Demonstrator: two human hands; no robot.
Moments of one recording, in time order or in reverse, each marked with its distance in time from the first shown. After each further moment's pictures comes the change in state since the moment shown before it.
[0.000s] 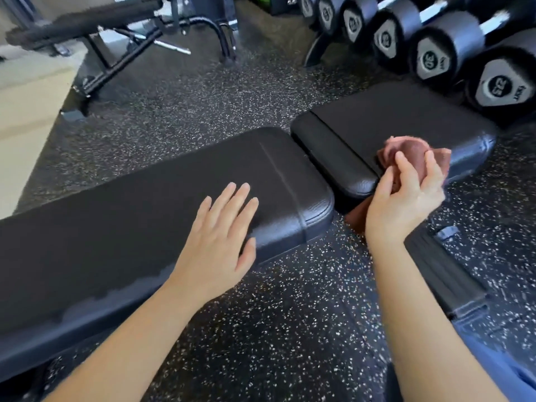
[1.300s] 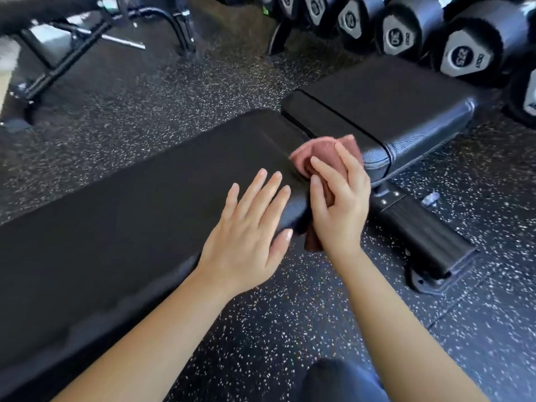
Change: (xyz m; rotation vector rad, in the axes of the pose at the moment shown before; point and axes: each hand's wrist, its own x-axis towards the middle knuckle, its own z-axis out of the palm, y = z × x) left_hand -0.001 -0.004 0.014 -0.109 0.061 0.233; right_hand -0.085 -0.035 0.003 0.160 -0.176 -0.320
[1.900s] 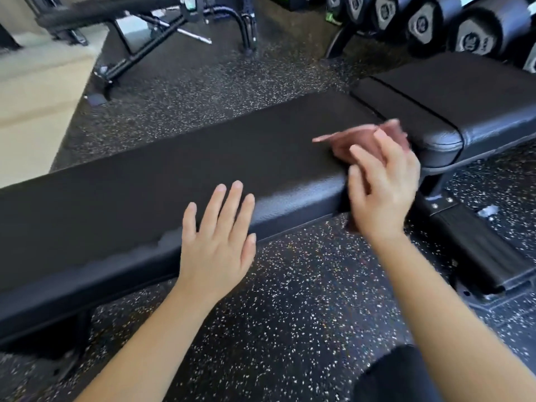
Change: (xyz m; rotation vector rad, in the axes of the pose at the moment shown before) left_hand -0.139 -0.035 0.001 0.443 0.162 -0.321; right_hand -0.030 -0.011 0.011 -0.113 0.067 -0.397
